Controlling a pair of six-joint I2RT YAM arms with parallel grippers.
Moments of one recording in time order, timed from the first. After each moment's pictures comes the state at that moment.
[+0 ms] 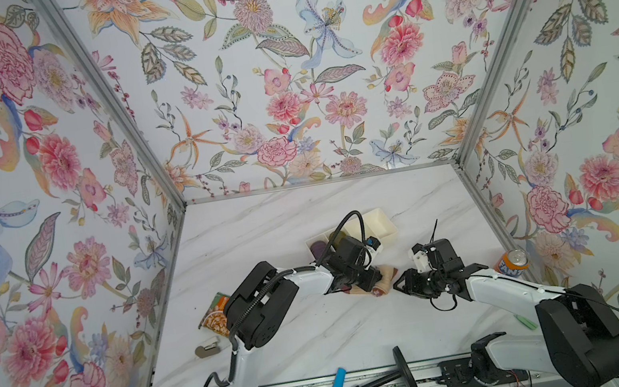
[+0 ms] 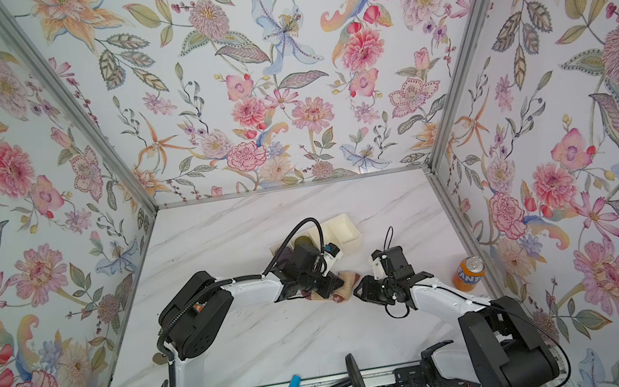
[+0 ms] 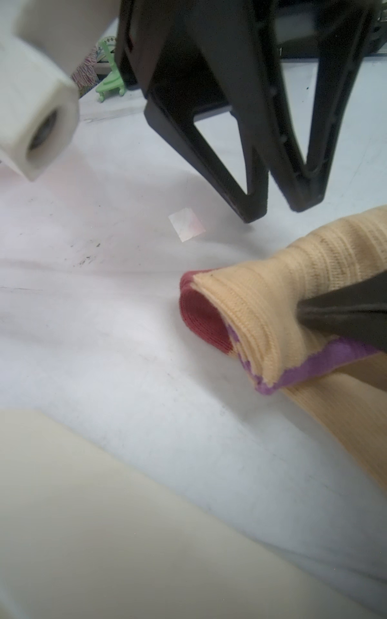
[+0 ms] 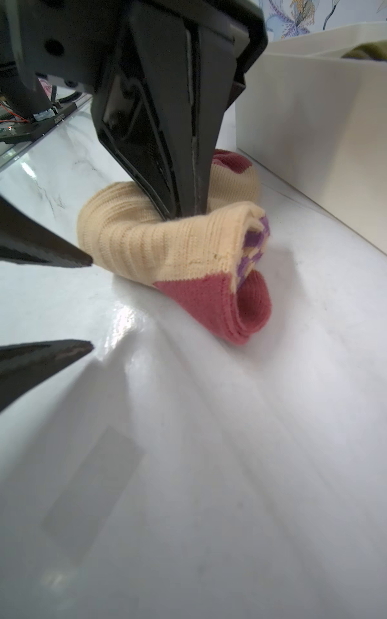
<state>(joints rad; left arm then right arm) -0.85 2.04 1.17 0.08 0.40 -0.19 0.29 1.26 0.44 -0.17 -0.47 0.59</state>
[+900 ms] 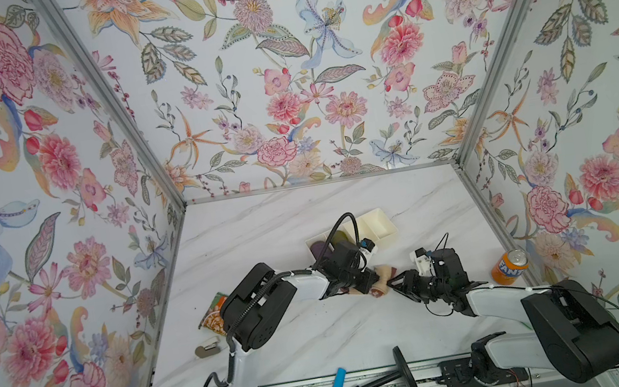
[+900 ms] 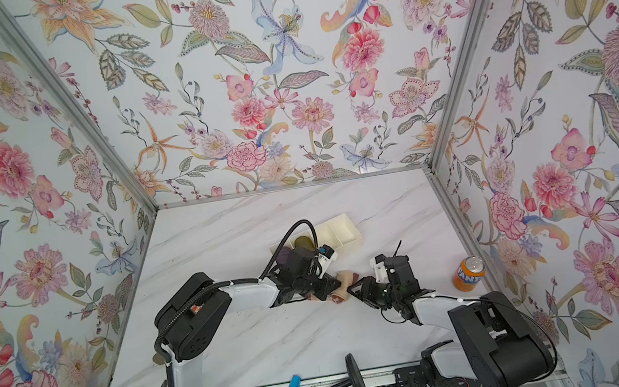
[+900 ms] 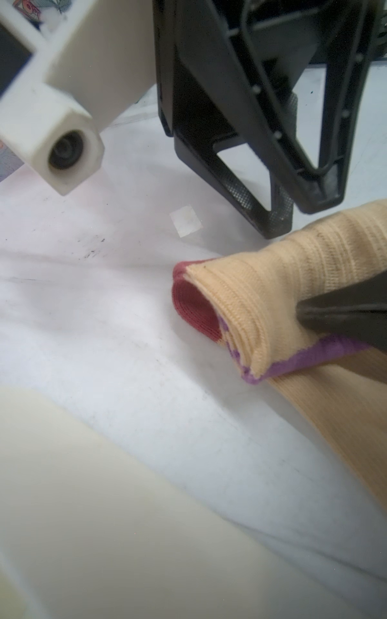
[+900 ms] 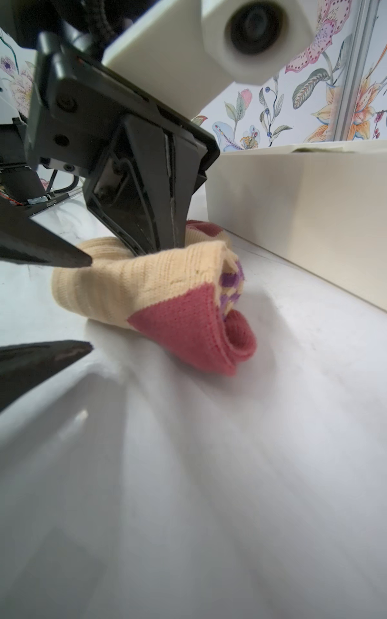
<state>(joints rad) -0.84 2.02 1.09 0.18 0.40 -0.25 0.28 1.32 0.26 0.31 -0.60 0.86</state>
